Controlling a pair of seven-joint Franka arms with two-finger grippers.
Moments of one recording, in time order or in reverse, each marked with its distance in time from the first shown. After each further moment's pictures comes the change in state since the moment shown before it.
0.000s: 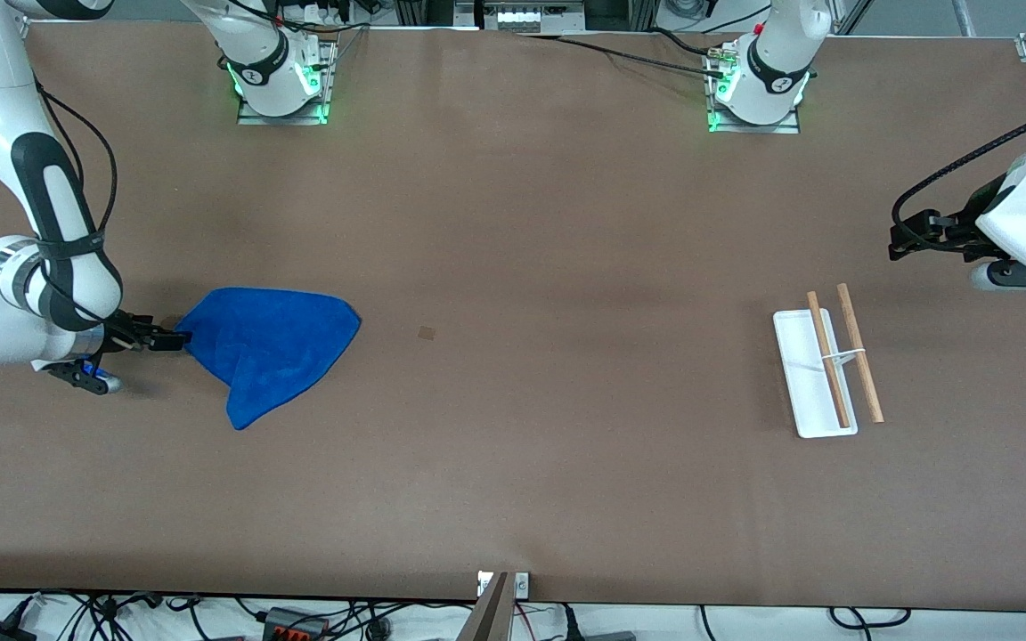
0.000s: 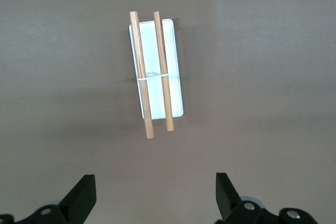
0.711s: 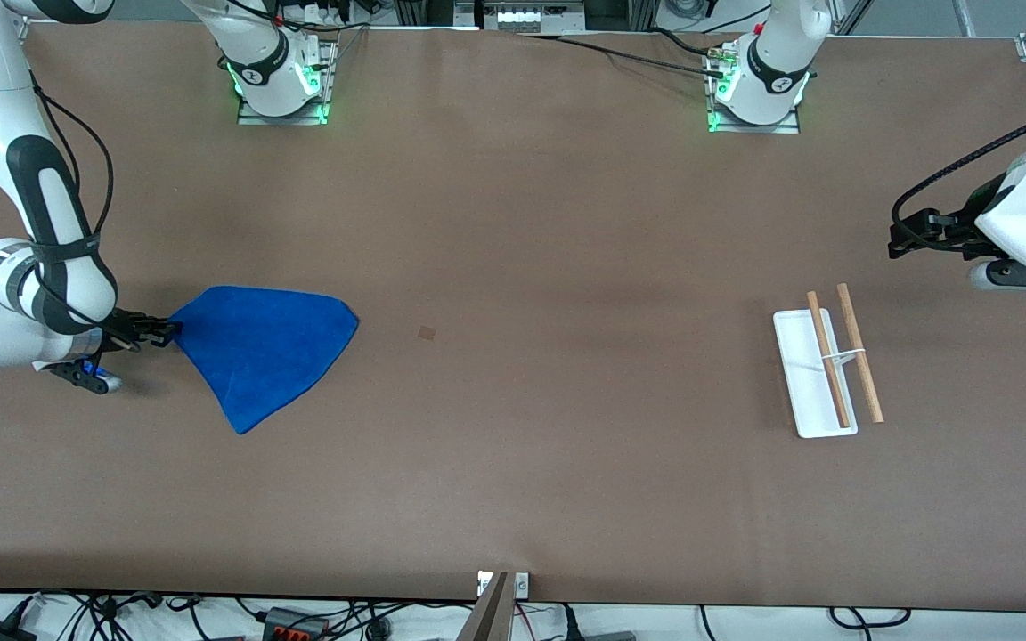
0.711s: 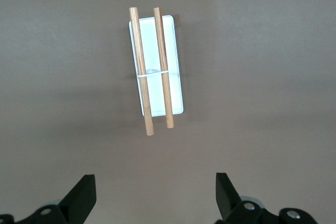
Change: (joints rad) left arm 0.000 0.000 0.000 0.000 0.000 -0.014 0.000; right arm -0.008 0.002 0.008 0.041 0.003 -0.085 0.004
